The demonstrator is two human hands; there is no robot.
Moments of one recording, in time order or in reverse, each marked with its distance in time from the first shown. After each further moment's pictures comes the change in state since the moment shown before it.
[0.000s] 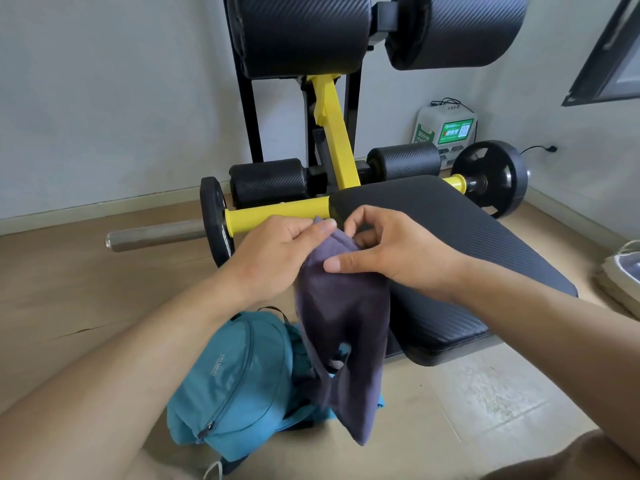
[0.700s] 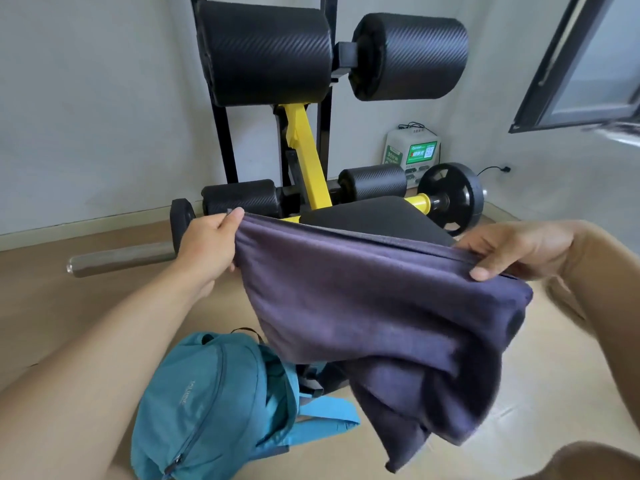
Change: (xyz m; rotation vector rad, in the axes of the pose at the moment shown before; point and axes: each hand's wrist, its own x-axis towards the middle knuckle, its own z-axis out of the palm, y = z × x) left_hand 0.054 -0.052 -0.012 -0.230 0.411 -0.410; right_hand -0.059 0.013 -0.174 0.045 -0.433 0.400
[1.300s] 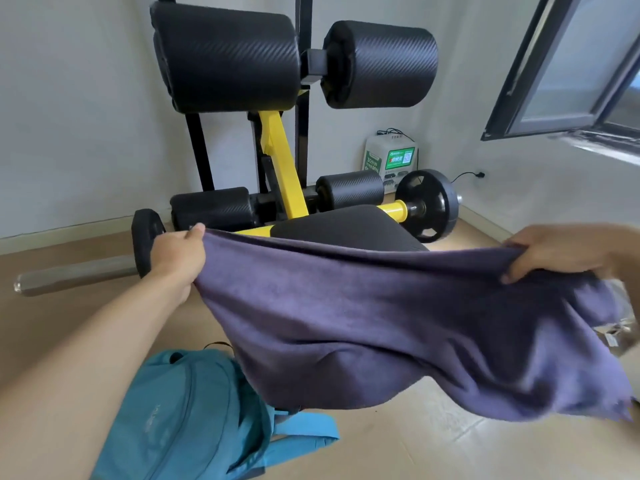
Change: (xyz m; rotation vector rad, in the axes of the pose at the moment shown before) left_hand 0.039 -0.015 0.031 -0.051 0.165 -0.206; right_hand -0.057 0.016 -0.047 -0.514 0.677 0.414
